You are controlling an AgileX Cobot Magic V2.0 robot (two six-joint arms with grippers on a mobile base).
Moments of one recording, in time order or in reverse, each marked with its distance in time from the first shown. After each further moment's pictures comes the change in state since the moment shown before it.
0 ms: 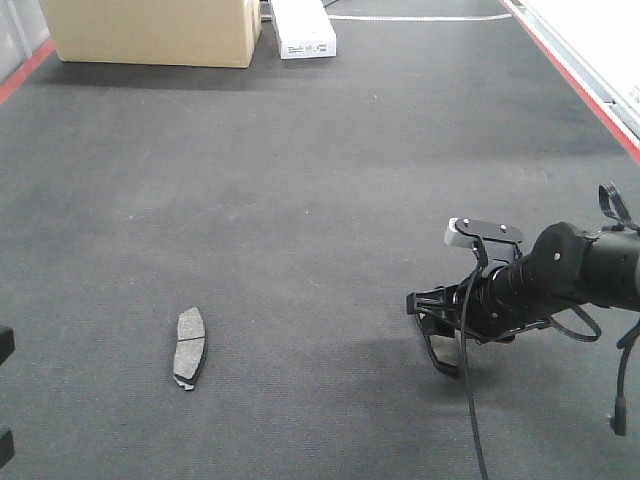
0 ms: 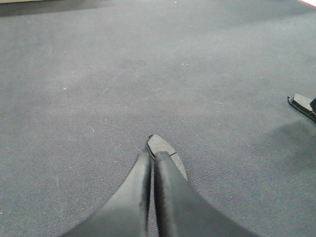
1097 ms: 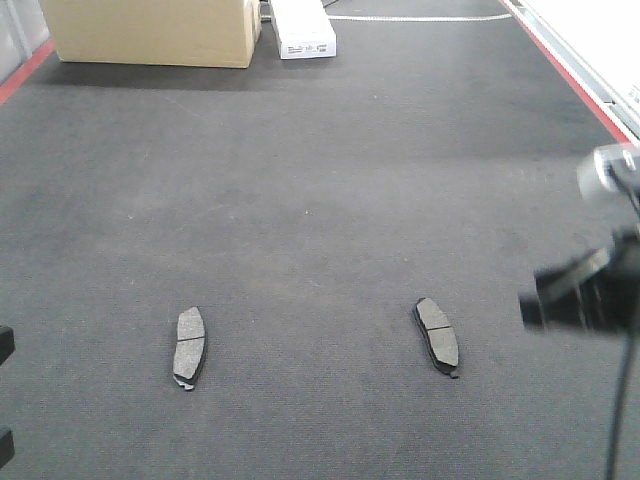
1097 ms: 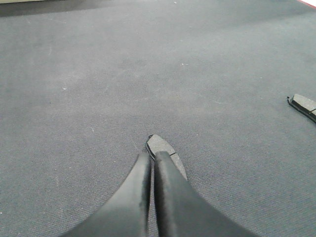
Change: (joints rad) left arm 0.000 0.000 0.000 0.000 0.000 0.000; right arm 0.000 -0.801 0.177 -0.224 0.259 -0.008
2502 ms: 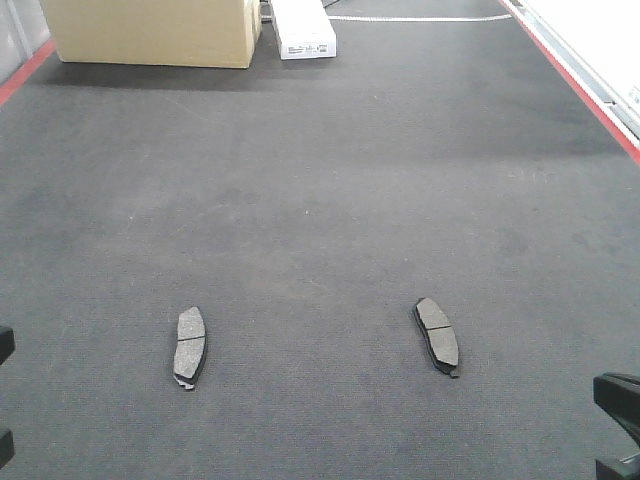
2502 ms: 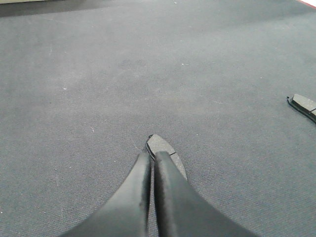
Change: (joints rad) left arm 0.000 0.000 0.000 0.000 0.000 0.000; right arm 0.000 -0.422 0.278 -0.005 0.002 -0.008
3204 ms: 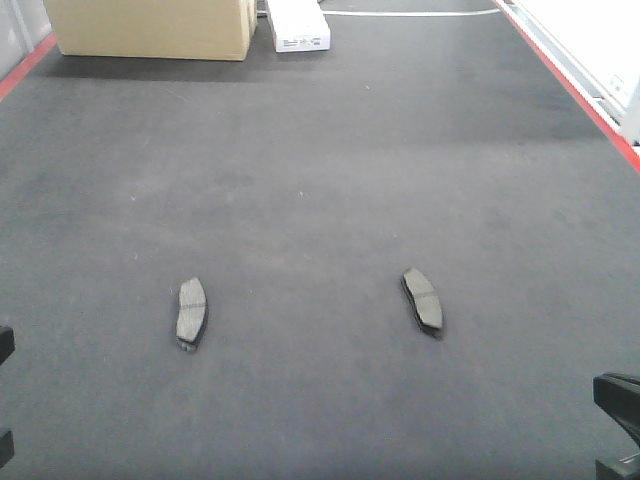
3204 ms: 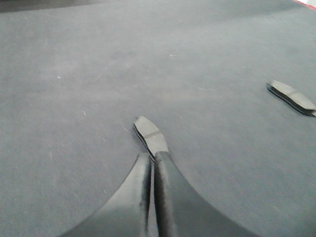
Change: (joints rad) left arm 0.000 0.000 0.000 0.000 0.000 0.000; right arm 0.000 0.000 0.000 0.000 0.000 0.000
